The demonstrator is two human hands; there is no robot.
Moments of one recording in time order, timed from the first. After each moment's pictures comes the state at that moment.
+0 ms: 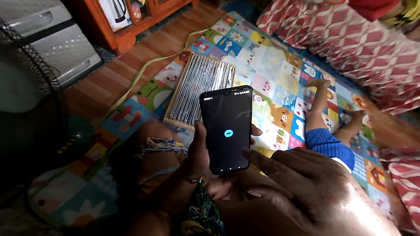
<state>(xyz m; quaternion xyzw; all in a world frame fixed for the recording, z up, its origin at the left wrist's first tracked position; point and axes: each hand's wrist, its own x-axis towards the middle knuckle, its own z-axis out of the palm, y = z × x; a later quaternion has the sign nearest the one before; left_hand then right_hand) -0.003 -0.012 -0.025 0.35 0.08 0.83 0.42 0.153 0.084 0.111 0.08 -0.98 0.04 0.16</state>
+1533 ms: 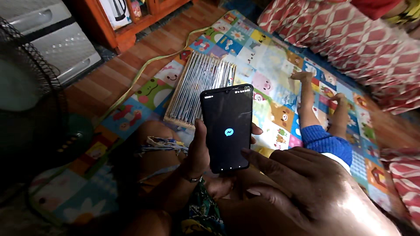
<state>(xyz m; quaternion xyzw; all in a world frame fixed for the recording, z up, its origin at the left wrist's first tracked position) -0.003 -0.012 -0.024 0.34 0.08 0.83 0.42 0.153 0.085 0.109 0.09 -0.98 0.04 0.15</state>
